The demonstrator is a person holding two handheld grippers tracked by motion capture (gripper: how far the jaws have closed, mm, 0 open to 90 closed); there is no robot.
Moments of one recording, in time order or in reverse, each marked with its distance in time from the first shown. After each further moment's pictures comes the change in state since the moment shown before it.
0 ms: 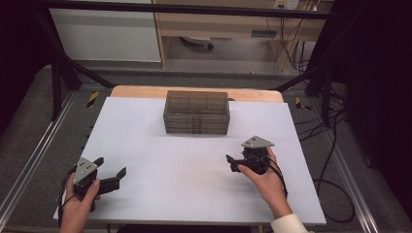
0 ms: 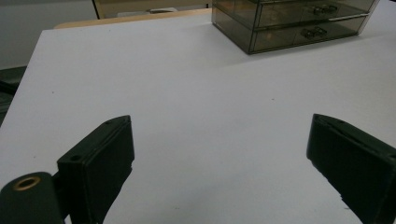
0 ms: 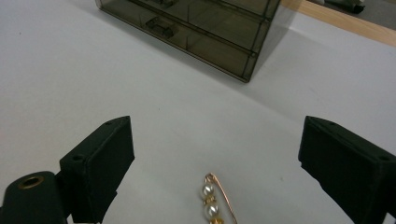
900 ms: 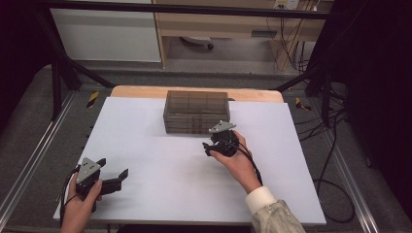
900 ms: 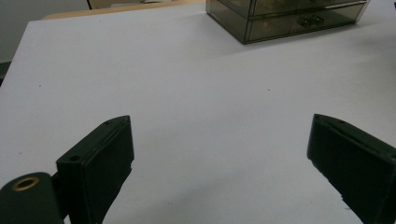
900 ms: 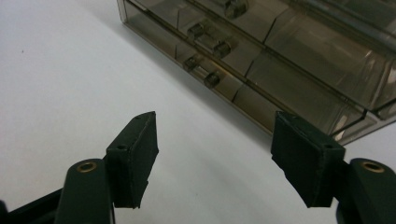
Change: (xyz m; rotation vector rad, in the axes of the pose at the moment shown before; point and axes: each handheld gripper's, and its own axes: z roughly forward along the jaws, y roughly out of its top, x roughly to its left) left arm -0.003 -0.002 0.004 0.036 -0.015 0.006; right arm 0.038 0.057 0.068 0.074 0.041 -0.126
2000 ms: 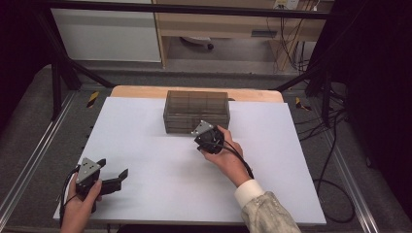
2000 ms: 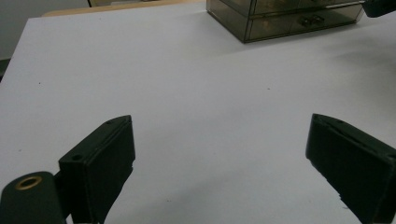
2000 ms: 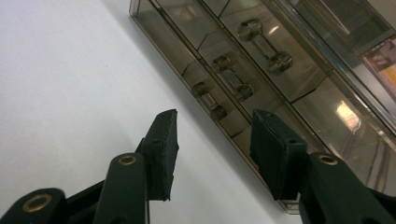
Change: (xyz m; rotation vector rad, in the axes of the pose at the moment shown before) left arm 0.000 0.000 -0.001 0.008 -0.002 -0.008; right arm 0.028 0.025 0.020 0.033 -0.099 -0.285
